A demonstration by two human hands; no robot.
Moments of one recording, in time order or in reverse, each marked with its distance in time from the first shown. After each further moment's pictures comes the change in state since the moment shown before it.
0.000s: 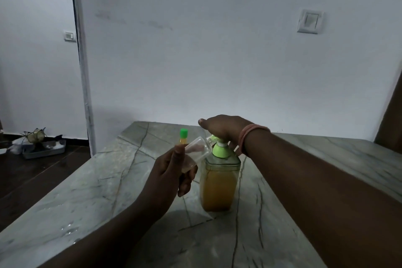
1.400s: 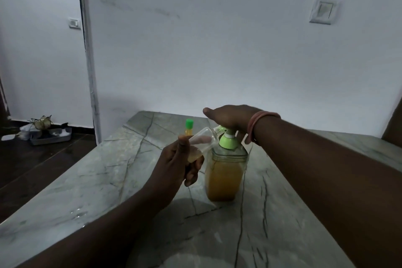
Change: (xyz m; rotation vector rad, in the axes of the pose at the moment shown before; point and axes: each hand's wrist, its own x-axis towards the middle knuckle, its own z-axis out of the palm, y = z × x) left_hand 0.000 0.001 -0.002 -0.114 -0.066 -0.065; right_hand 0.012 0.004 0.003 0.007 0.015 0.040
